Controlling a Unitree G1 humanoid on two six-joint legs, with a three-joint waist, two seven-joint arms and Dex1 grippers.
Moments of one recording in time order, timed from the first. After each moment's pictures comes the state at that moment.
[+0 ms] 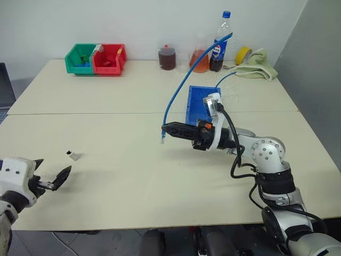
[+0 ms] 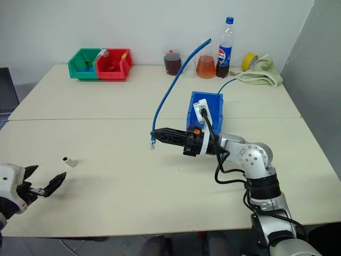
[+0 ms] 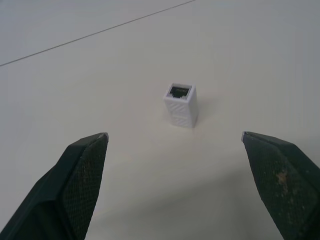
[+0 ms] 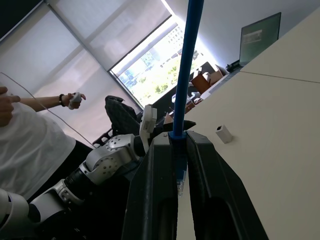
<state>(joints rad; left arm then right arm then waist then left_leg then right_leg) 0.19 0.79 0.58 0.10 -0.39 0.19 -0.73 -0.69 -0.23 0.04 -0.09 1.04 1.01 0.67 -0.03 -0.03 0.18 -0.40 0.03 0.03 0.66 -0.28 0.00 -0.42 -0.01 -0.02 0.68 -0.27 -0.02</state>
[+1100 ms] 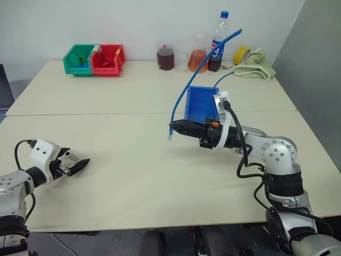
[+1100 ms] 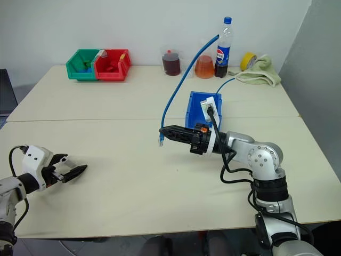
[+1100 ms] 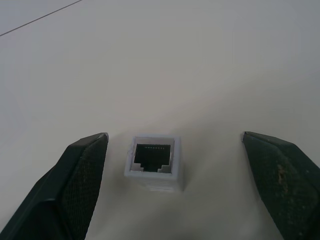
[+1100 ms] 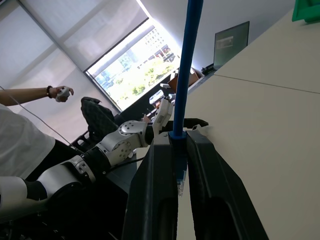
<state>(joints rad) -0.22 0.89 0.32 0.68 -0.25 -0.05 -0.96 -0.68 -0.26 -0.02 -0.15 1.04 1.06 0.61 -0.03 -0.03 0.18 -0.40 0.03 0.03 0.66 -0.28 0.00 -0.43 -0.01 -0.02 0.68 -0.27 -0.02</state>
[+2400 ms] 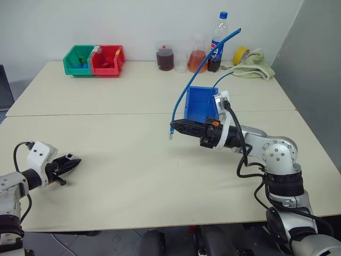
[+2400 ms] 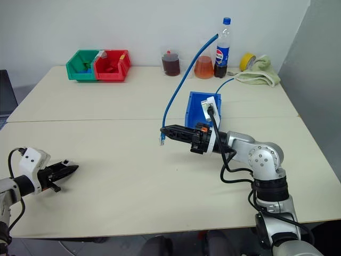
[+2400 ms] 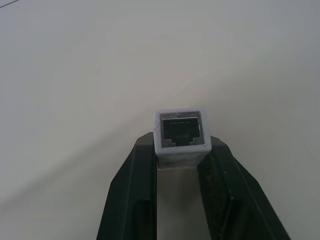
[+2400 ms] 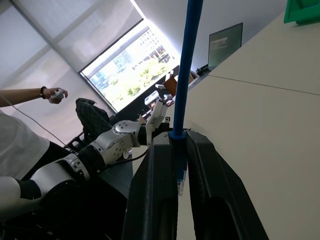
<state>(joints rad) -0.24 0.92 0.30 0.74 -0.25 -0.05 -1.03 -0.68 -0.27 -0.02 -0.15 1.04 1.06 0.59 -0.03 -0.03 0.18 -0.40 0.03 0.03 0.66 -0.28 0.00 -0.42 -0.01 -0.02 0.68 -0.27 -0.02</state>
